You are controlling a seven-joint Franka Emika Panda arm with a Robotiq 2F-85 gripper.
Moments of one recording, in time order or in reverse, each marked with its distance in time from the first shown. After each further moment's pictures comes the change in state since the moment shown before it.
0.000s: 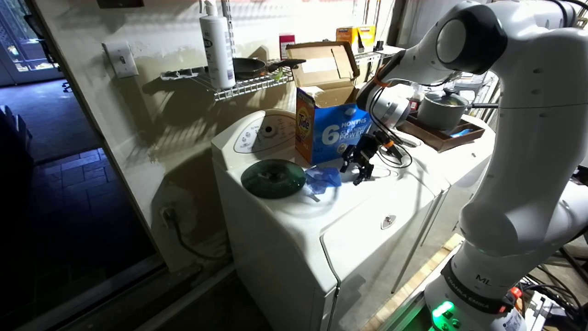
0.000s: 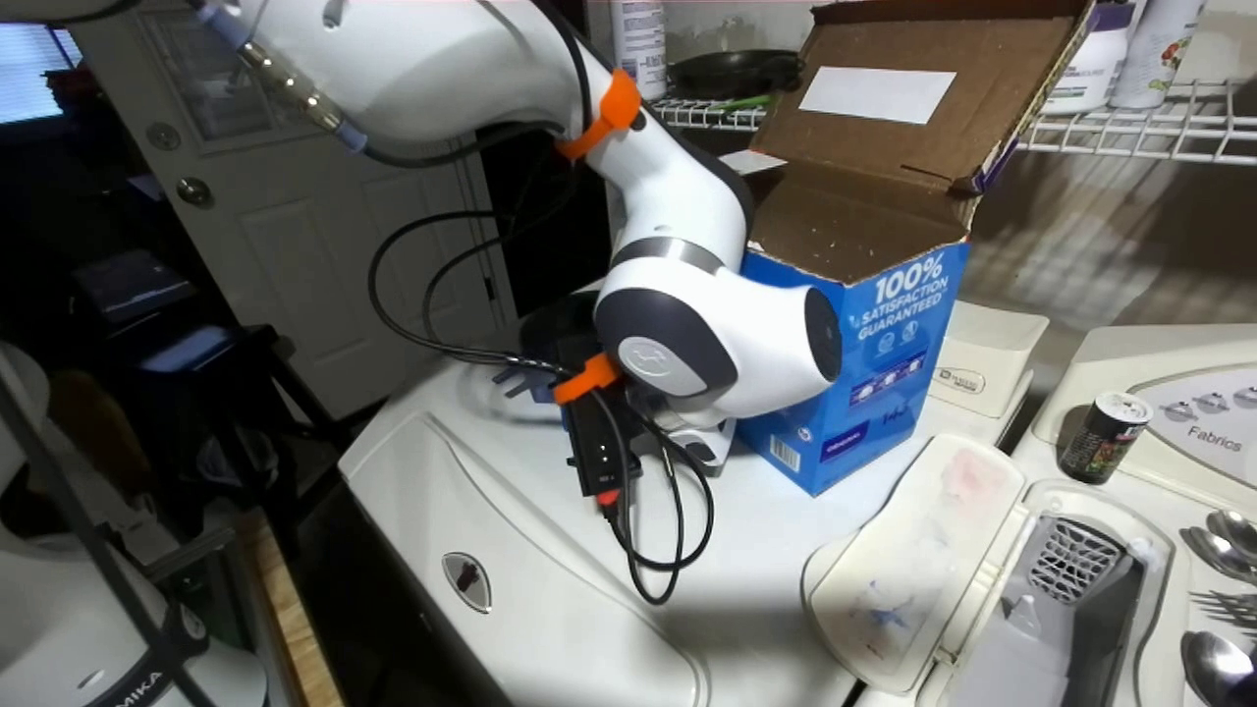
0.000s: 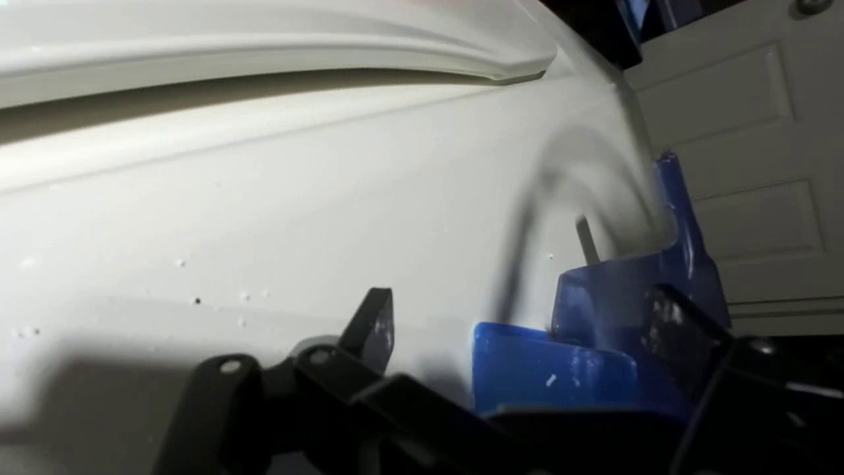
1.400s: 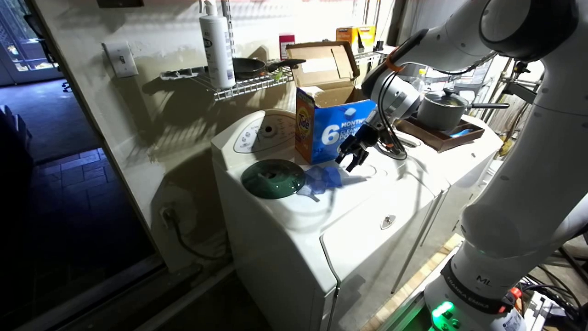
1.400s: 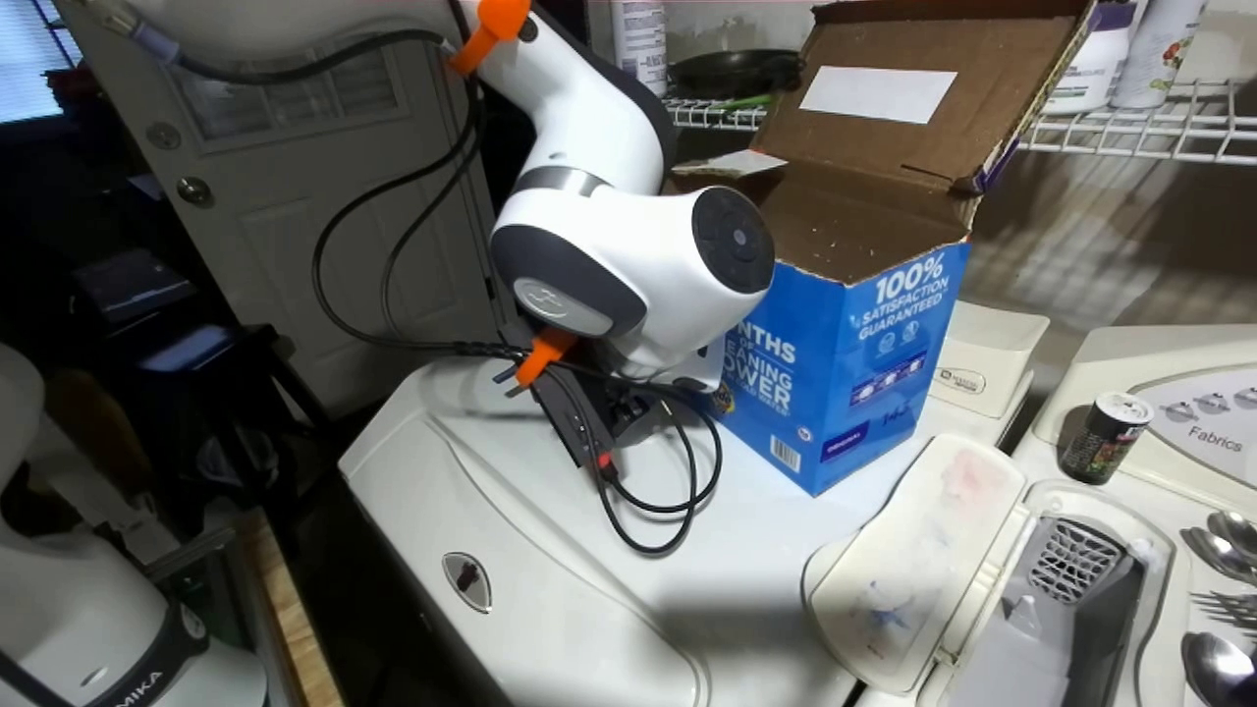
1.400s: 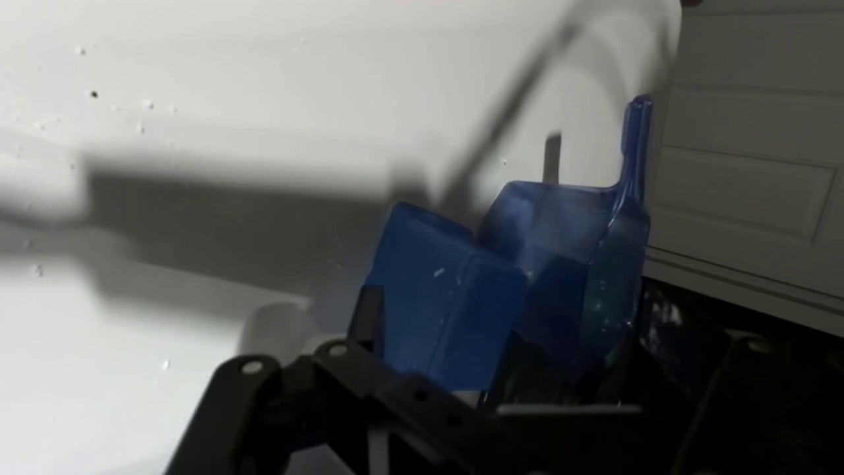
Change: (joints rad) arm 0.031 -0.248 0.030 -0.200 0.114 0.290 -0.246
